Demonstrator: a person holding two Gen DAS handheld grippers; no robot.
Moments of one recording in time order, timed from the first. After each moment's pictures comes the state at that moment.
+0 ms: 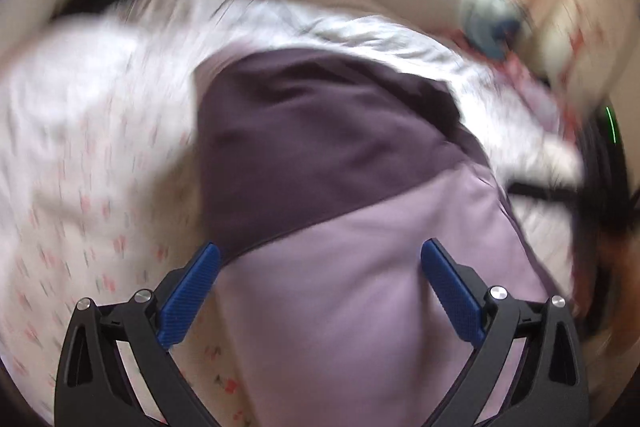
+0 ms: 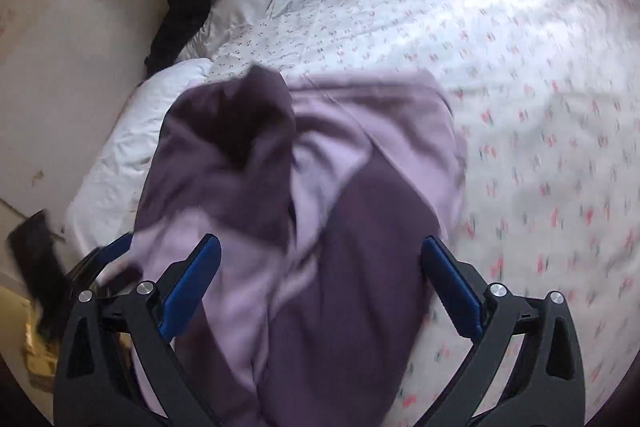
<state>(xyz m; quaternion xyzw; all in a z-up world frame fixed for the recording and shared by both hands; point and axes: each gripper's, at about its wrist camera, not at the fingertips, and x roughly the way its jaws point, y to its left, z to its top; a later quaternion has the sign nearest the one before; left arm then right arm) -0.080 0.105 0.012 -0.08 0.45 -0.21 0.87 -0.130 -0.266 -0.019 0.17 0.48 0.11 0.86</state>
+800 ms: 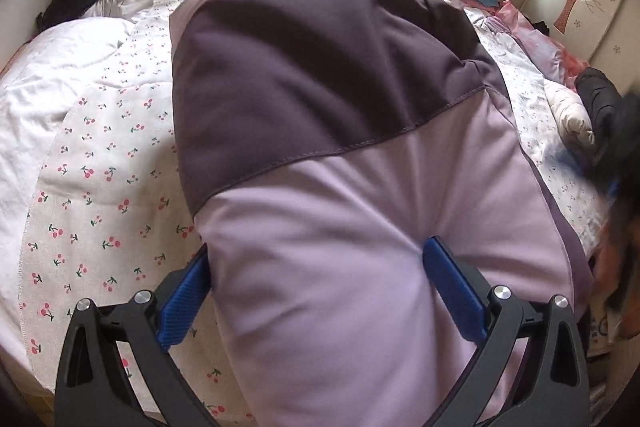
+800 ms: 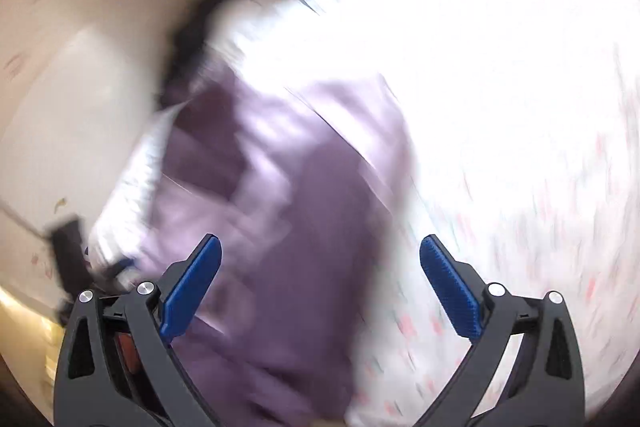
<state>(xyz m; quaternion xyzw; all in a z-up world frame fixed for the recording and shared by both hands) -0.120 0.074 0.002 0.04 0.48 -0.22 0.85 -0.203 -0.316 0.026 0.20 0.39 0.12 0.89</state>
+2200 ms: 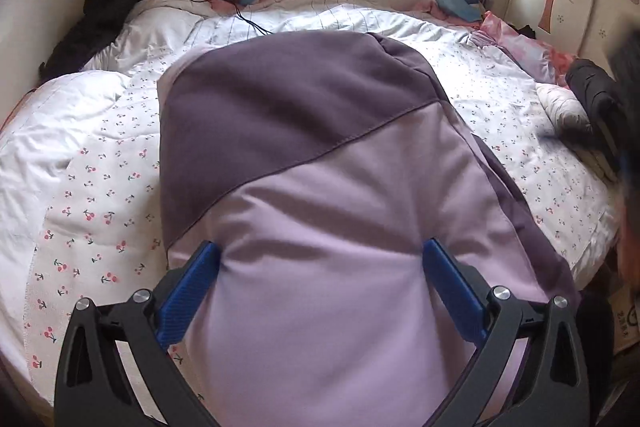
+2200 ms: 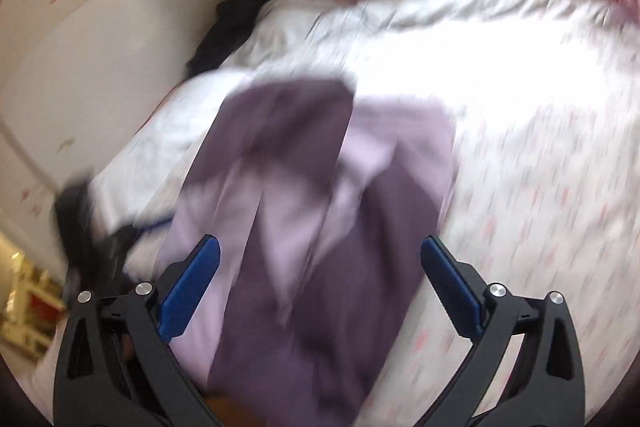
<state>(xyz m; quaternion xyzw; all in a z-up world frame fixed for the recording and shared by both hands) -0.143 0.045 0.010 0.07 0.40 -0.23 0.89 -0.210 -0.316 0.060 0.11 0.40 0.13 0.90</state>
